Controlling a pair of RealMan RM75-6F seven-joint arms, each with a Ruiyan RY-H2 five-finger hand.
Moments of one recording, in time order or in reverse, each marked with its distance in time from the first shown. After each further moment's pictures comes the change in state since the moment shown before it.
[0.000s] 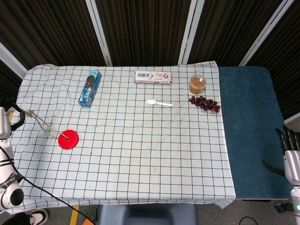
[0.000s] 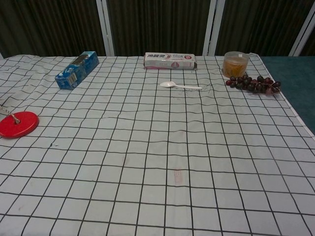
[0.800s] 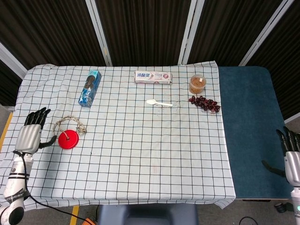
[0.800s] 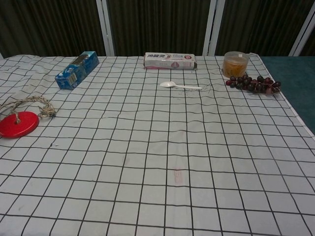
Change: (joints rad) left arm 0.060 0.062 0.132 -0.200 0.164 -0.127 -0.013; right arm -0.011 -0.010 -0.006 0.017 -0.003 0.012 0.037
